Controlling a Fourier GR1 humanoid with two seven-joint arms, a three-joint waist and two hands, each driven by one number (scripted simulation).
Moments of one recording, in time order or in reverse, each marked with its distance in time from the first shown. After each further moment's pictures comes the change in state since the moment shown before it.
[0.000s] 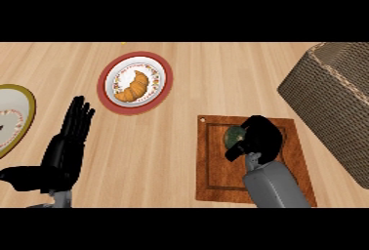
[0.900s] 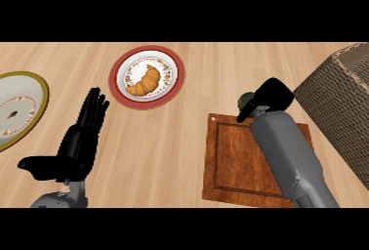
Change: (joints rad) left arm -0.079 -0.048 -0.028 0.034 -0.041 -0.019 0.011; right arm -0.400 -0.063 -0.257 0.492 0.067 -0.088 -0.048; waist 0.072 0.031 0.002
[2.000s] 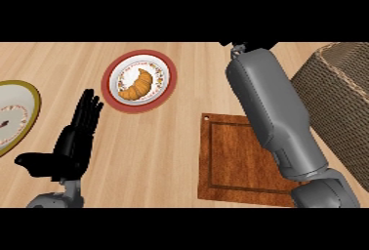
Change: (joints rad) left arm 0.007 0.004 0.038 0.022 0.000 -0.001 0.009; right arm -0.463 0.053 -0.145 0.139 0.332 -0.378 0.082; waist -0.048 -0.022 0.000
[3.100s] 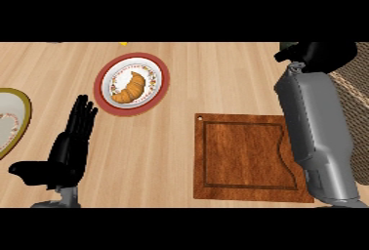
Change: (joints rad) left arm 0.053 -0.017 0.019 -0.030 -0.019 0.011 -0.003; right arm 0.271 -0.078 -0.153 -0.307 0.151 0.164 -0.009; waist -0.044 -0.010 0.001
